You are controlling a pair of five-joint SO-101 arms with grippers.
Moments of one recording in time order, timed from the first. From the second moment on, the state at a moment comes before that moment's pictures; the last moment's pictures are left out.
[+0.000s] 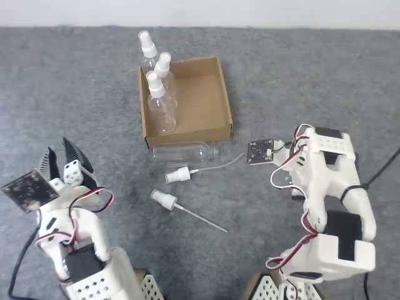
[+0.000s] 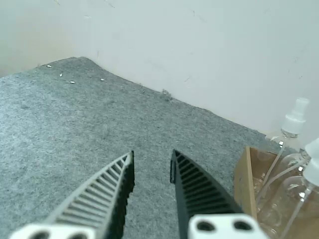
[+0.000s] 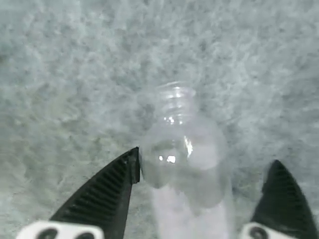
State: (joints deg) left arm -30.9 -103.3 88.0 41.9 15.4; right arm 5.9 1.8 32.5 67.7 91.3
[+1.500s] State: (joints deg) left arm -30.9 -103.3 88.0 41.9 15.4; right arm -10.5 1.8 32.5 67.2 58.4
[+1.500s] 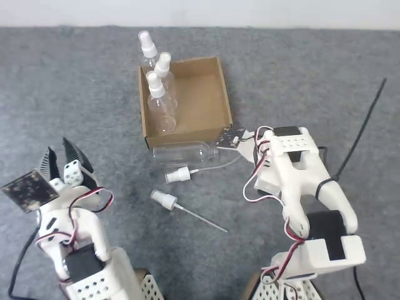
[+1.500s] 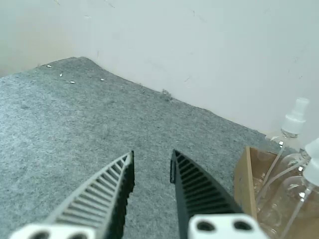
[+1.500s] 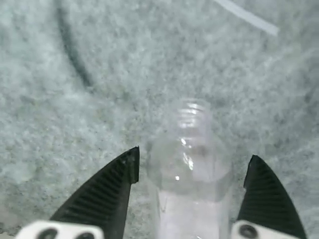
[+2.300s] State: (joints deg) left arm -30.9 -103.3 88.0 41.9 15.4; right arm -10.2 1.8 32.5 67.2 58.4
